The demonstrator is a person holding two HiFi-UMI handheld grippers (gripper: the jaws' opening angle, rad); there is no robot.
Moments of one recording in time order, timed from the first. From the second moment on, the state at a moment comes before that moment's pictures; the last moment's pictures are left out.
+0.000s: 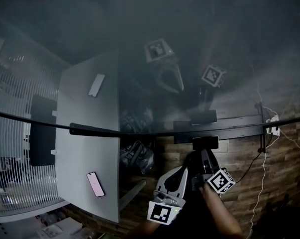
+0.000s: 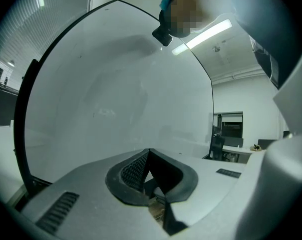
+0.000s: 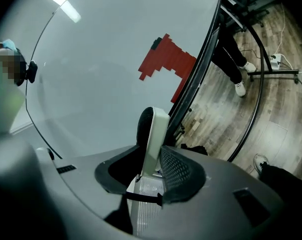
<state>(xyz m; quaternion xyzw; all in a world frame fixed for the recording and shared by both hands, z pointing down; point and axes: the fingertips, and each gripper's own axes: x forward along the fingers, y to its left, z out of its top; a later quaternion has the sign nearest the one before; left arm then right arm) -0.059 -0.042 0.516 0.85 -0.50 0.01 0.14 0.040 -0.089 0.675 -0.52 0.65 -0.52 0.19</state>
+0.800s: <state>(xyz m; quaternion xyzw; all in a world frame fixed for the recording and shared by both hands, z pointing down) -0.054 -0.046 0.528 0.85 -0.50 0.03 0.16 0.037 -0.105 0.685 -0.48 0.61 -0.57 0.26</state>
